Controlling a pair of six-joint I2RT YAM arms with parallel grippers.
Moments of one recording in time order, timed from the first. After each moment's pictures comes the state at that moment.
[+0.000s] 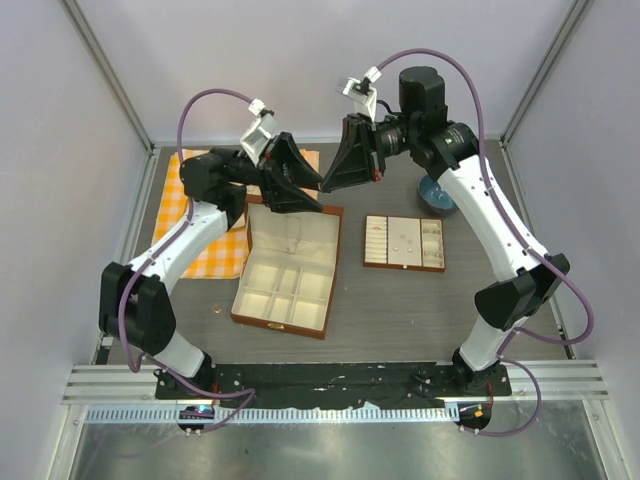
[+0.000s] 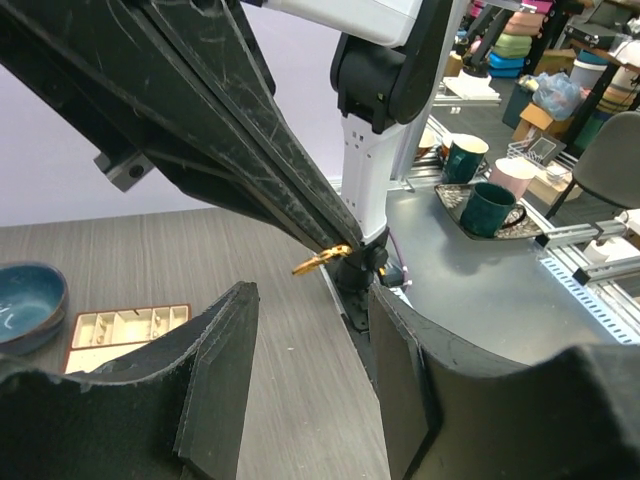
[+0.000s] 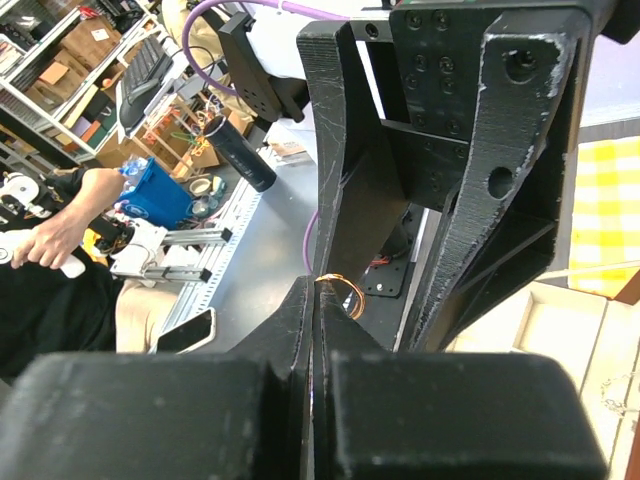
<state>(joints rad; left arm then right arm) -0.40 1.55 1.29 1.23 1.41 -1.08 0.47 1.72 2.02 -0.54 -1.48 0.23</state>
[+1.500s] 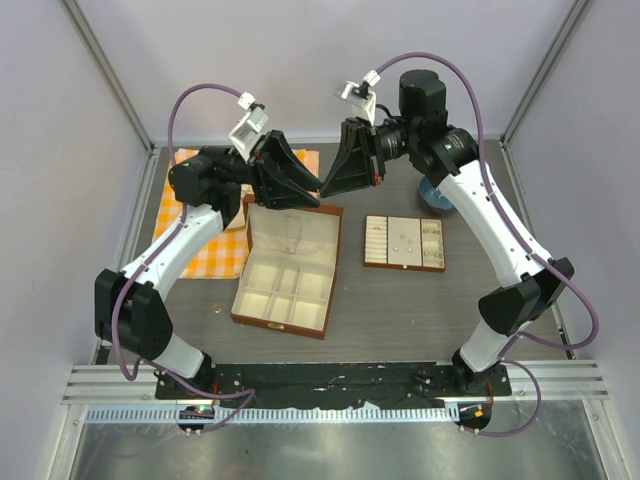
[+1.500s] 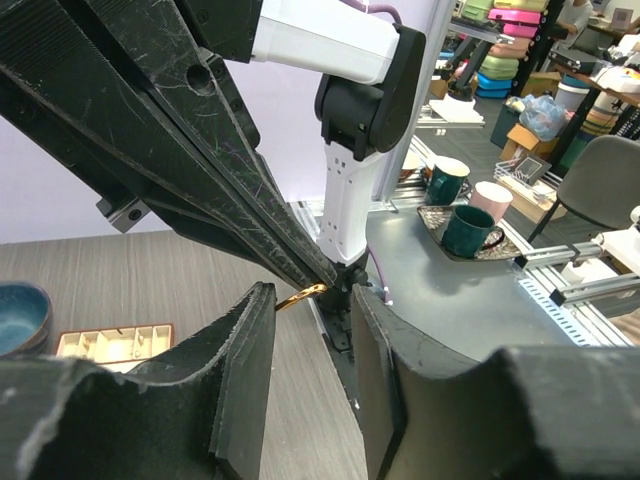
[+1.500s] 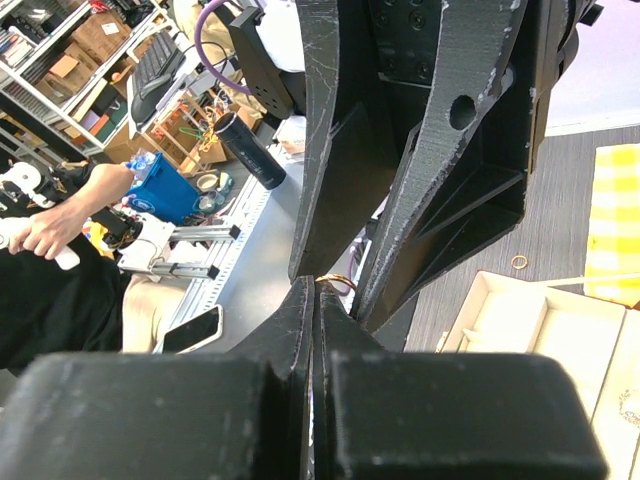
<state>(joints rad) -0.39 1.53 1.32 1.31 1.39 -1.24 0.50 1.68 1.96 -0.46 -1.48 0.29</state>
